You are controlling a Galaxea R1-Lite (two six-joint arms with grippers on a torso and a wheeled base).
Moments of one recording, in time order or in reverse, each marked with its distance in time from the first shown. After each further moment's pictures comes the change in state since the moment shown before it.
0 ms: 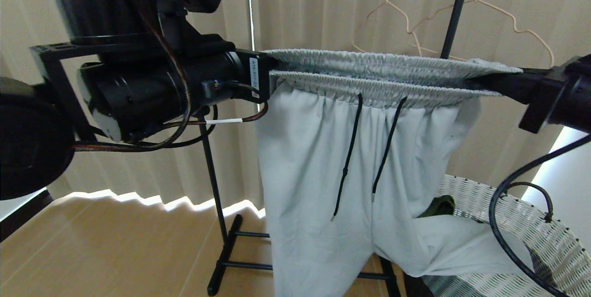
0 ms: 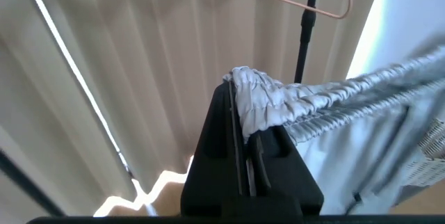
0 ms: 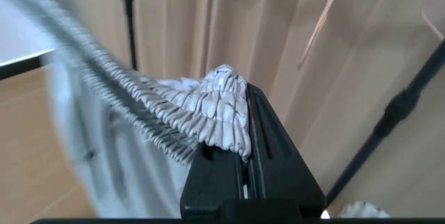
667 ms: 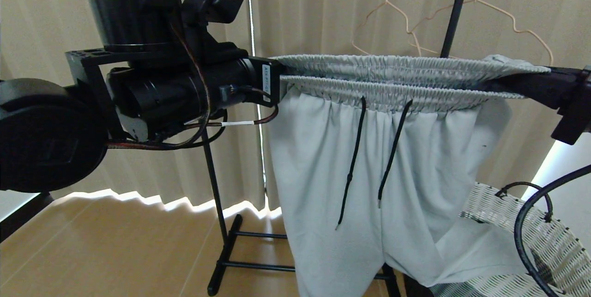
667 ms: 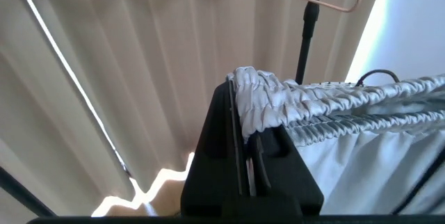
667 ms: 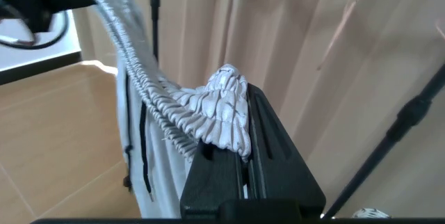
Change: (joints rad) left arm -0.003 0.043 -0.021 0.001 0.005 -0.001; right arm 0.046 -0.067 0.014 0.027 -0.006 -0.001
